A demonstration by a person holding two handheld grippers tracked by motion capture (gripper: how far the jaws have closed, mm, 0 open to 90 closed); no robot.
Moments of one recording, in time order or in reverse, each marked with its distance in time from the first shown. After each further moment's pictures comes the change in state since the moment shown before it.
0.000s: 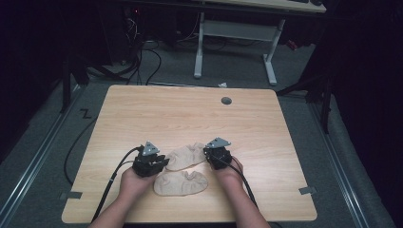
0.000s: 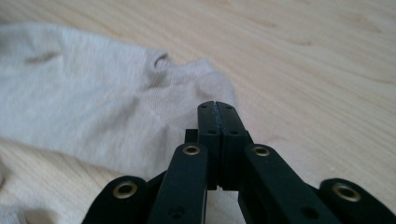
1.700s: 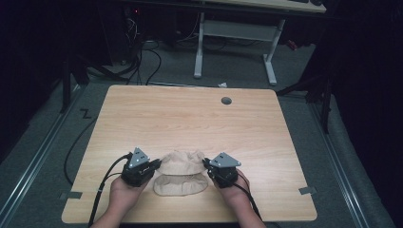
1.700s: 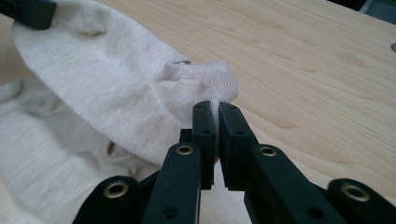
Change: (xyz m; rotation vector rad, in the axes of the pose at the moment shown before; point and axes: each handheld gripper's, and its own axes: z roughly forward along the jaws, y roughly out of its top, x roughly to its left) left arm -0.024 -0.009 -0.060 -0.125 0.035 0.028; right arm 0.034 -0.016 -0.071 -0.142 0.046 -0.045
